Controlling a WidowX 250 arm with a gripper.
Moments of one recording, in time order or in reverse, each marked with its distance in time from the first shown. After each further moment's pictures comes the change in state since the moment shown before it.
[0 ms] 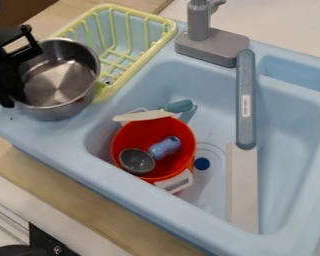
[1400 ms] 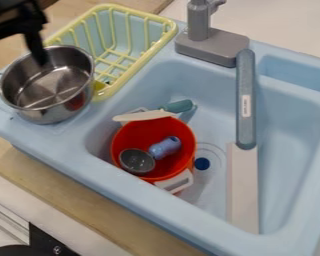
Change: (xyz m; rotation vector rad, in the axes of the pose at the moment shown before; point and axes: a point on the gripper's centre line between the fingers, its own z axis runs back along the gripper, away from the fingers) arm -0.004 -0.031 0.034 0.048 -0.101 -0.040
